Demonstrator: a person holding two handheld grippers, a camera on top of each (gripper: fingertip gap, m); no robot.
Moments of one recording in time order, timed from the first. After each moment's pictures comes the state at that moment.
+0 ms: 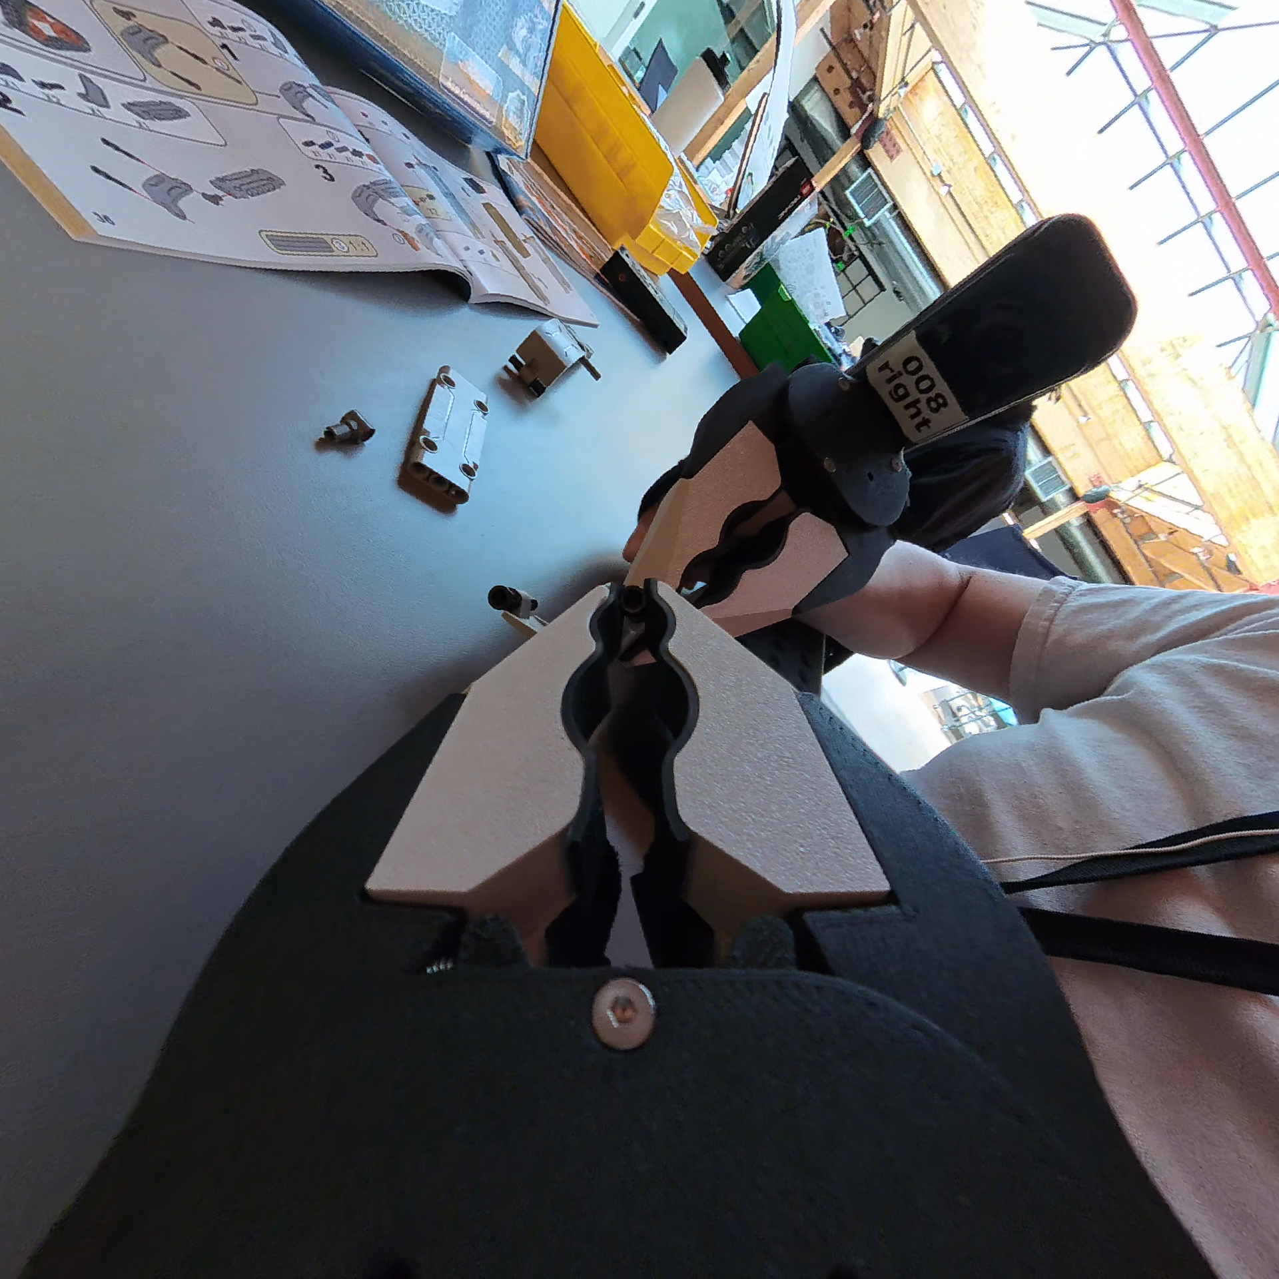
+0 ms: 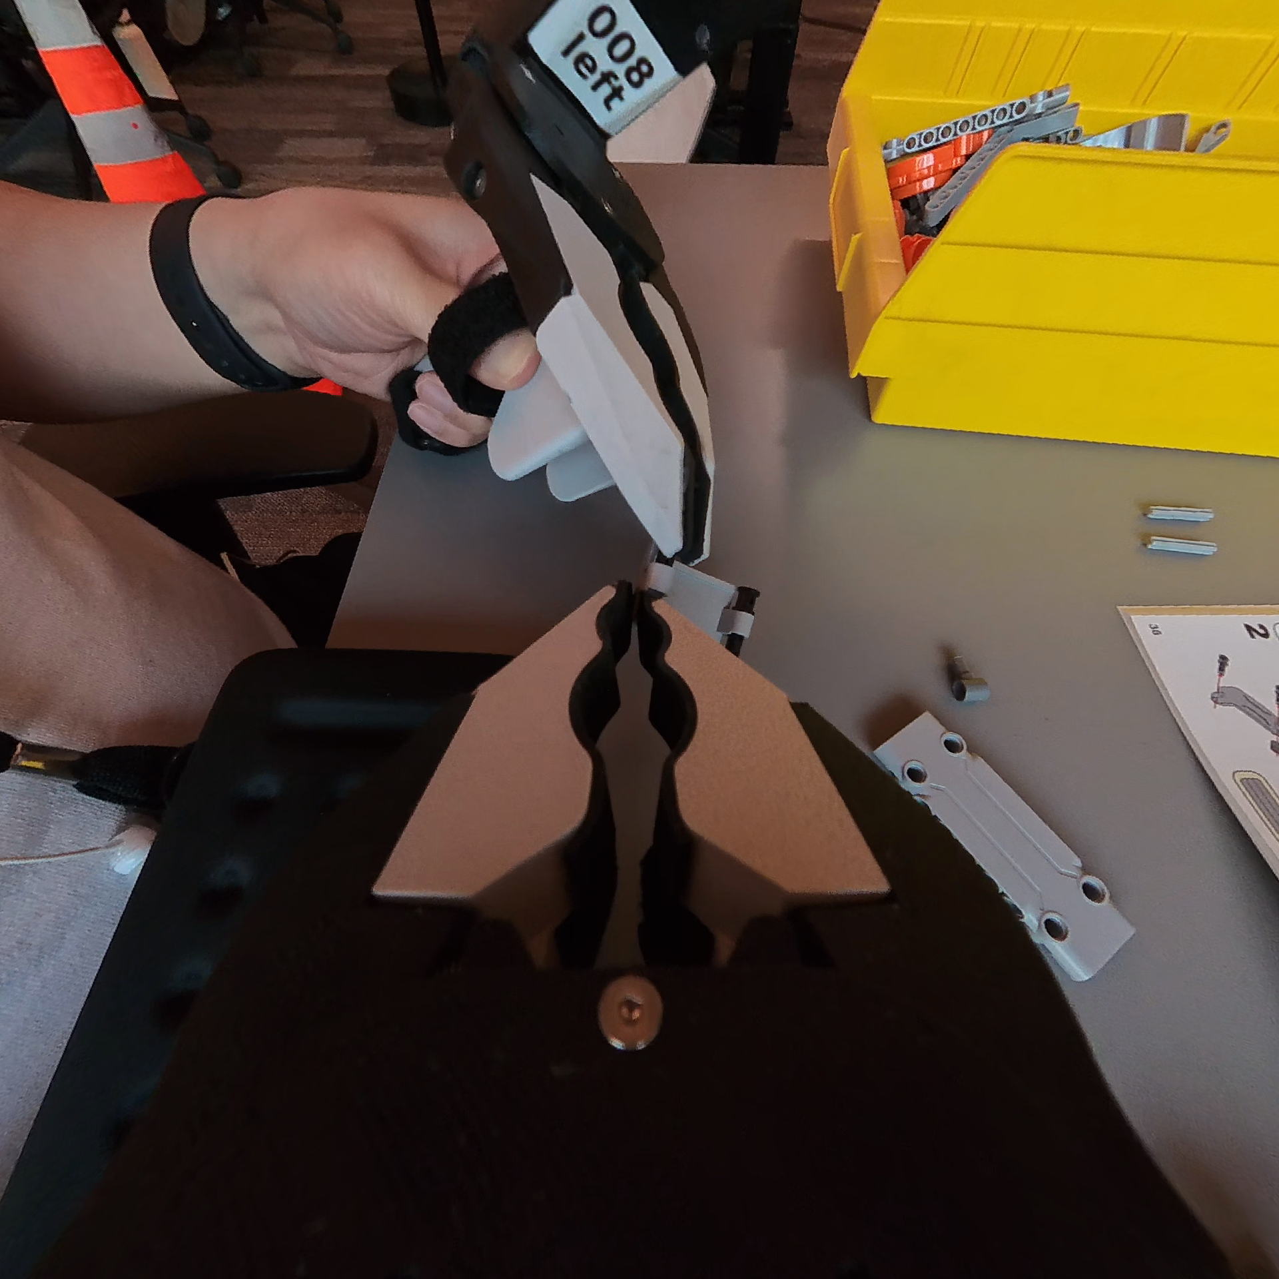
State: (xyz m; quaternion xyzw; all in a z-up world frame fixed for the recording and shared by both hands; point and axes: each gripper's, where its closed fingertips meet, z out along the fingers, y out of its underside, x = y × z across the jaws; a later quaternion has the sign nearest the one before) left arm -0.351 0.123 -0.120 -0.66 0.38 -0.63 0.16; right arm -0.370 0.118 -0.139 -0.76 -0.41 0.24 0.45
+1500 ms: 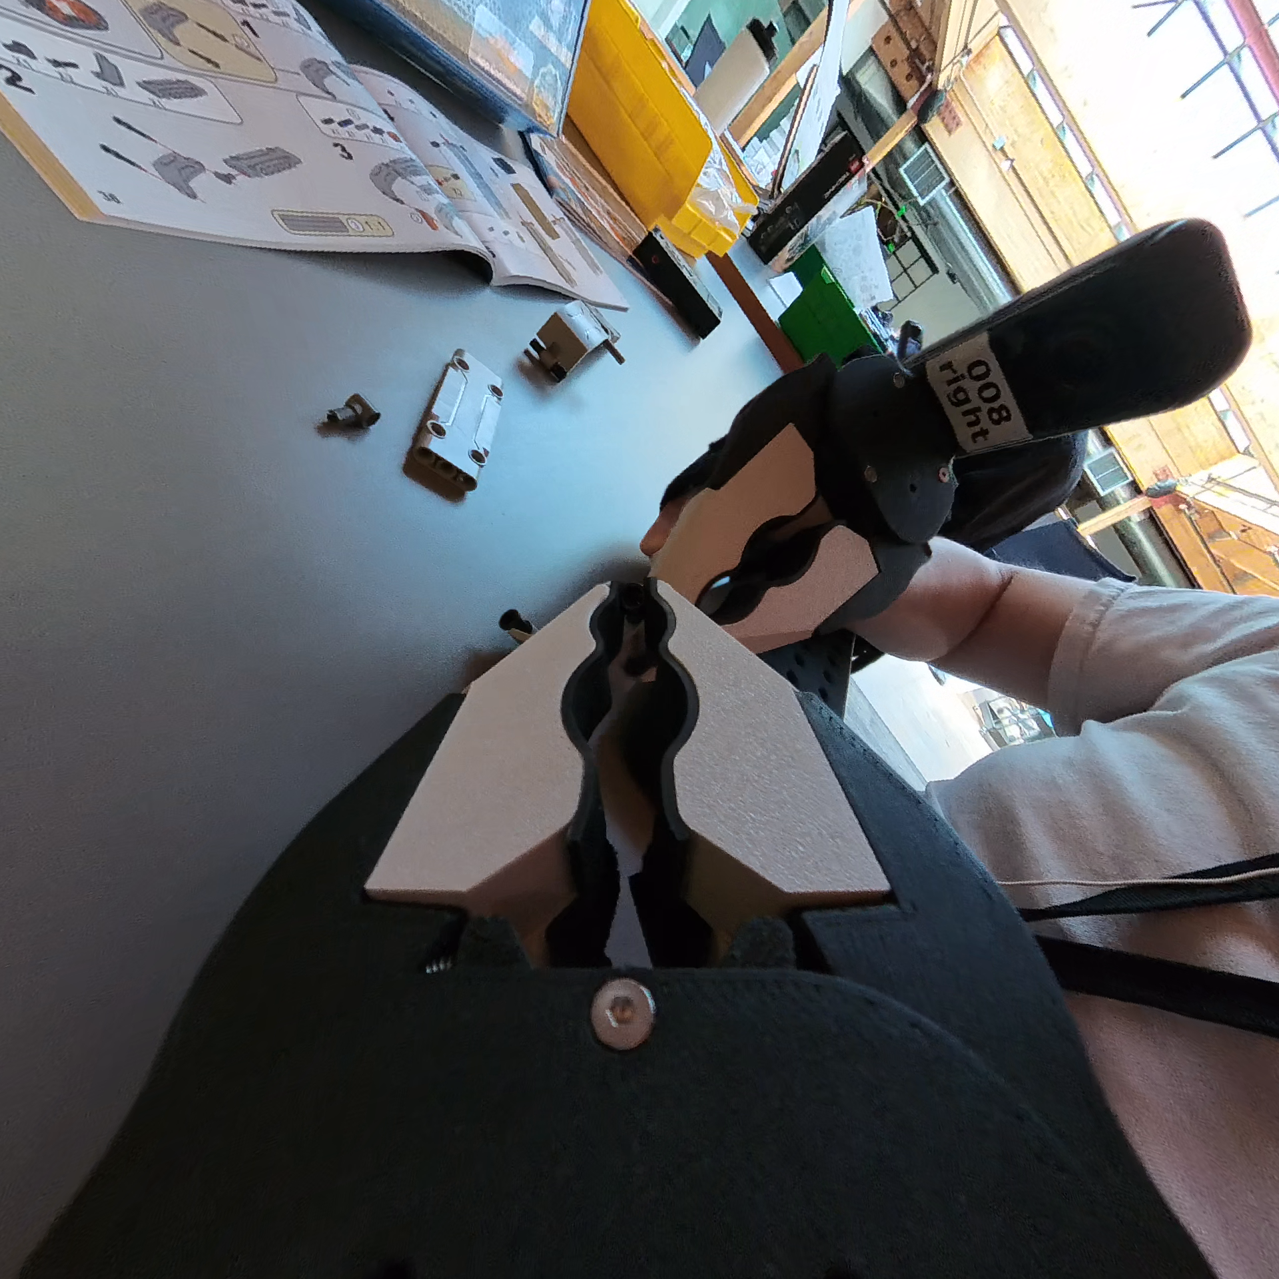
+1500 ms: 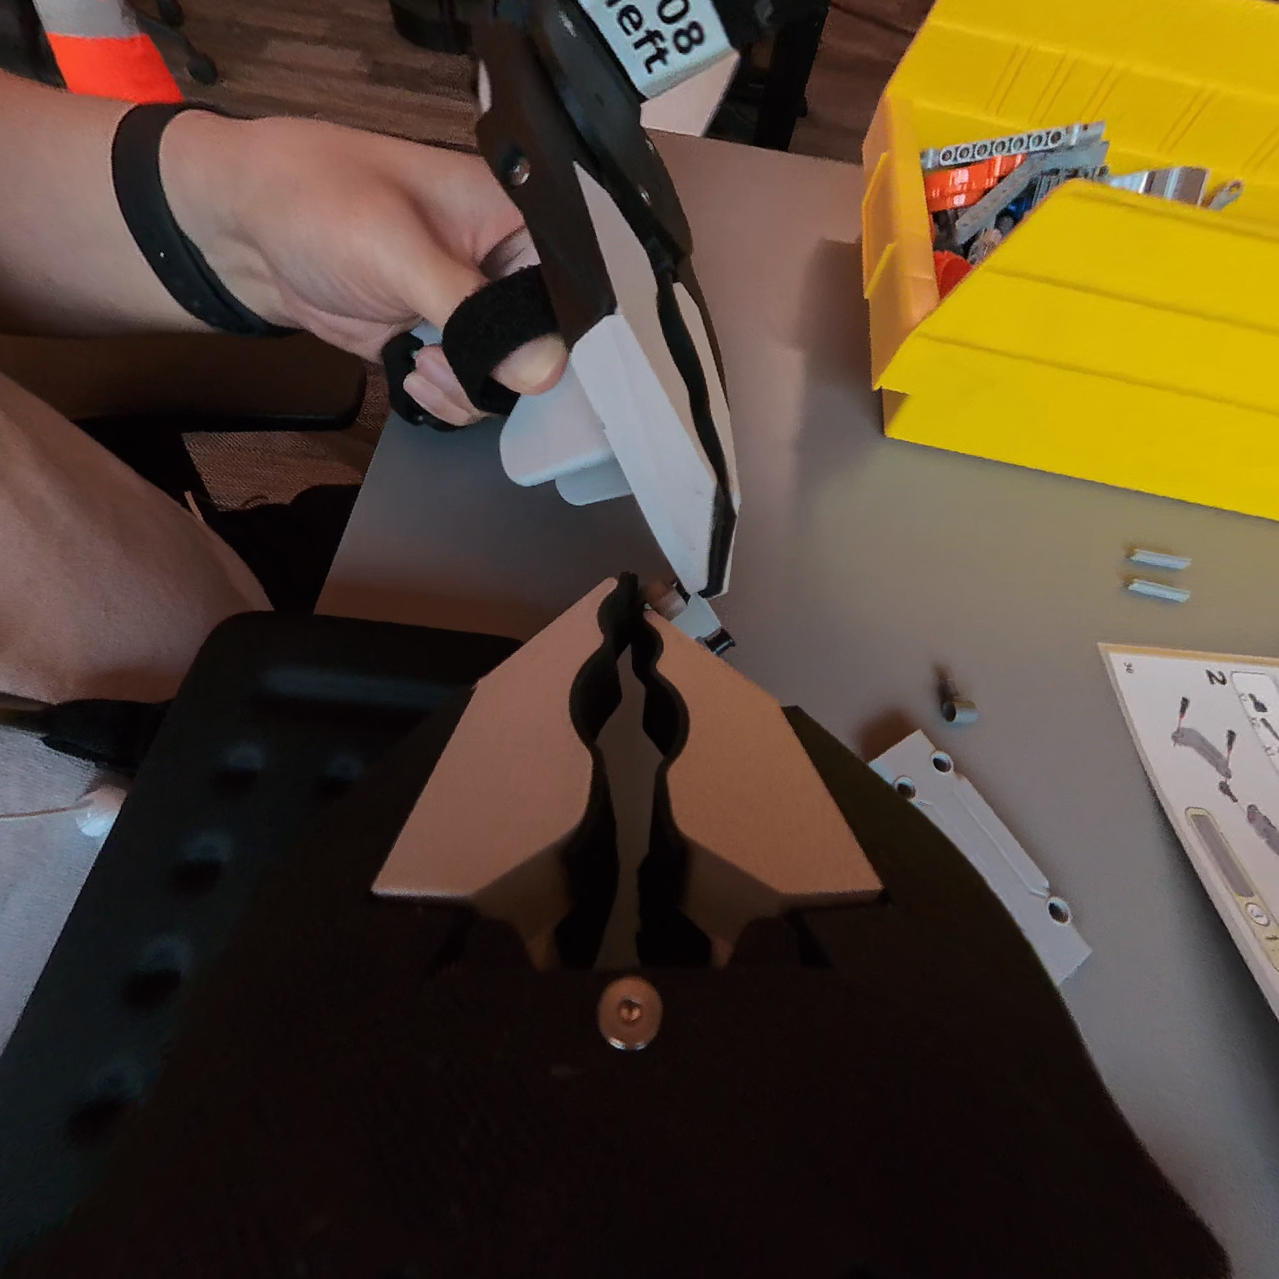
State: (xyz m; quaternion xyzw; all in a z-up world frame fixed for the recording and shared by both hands) left arm -0.346 0.119 -0.126 -0.68 0.38 -0.60 0.17; right arm -0.373 0.114 -0.143 -0.74 -0.46 0.20 0.45
